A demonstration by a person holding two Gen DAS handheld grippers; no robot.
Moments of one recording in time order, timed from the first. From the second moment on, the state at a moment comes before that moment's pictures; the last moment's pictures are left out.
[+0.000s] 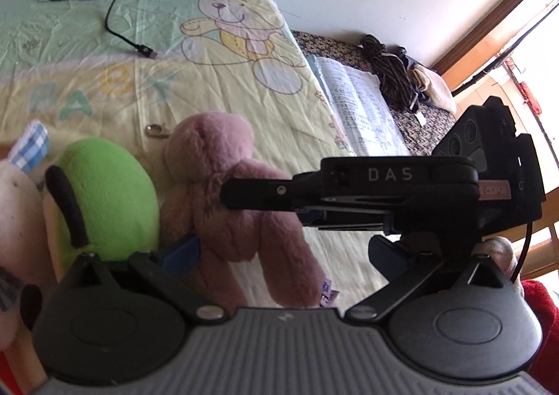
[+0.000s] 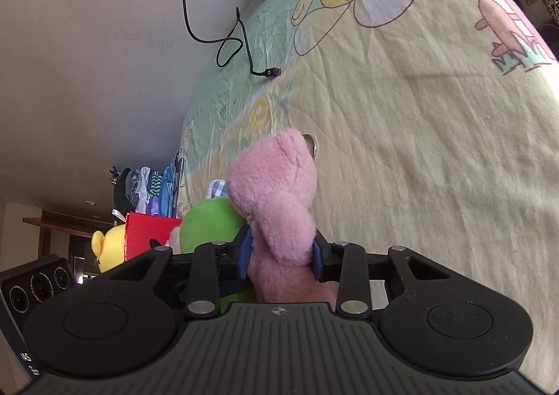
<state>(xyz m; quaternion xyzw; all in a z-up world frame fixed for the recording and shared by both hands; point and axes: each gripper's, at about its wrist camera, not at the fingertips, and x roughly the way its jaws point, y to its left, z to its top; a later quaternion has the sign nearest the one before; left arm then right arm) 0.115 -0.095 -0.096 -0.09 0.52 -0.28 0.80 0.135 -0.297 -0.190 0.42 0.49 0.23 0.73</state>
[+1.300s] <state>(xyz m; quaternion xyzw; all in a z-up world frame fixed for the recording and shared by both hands) 0.076 -0.138 -0.112 -0.01 0.51 -0.35 0.79 0.046 -0.320 -0.183 0.45 0.46 0.13 0.75</state>
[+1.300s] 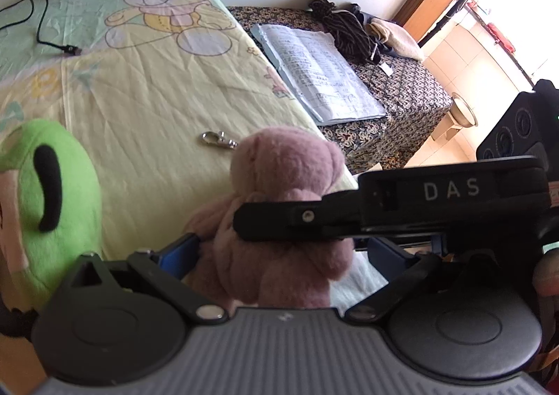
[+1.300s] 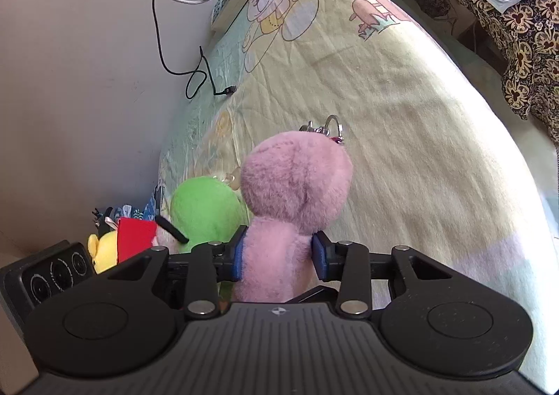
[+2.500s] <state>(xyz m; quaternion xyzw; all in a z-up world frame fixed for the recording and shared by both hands) -0.029 0.103 0.056 -0.12 0.35 -0.36 0.86 -0.002 -0.126 -0.010 0.31 0.37 0.32 0.82</state>
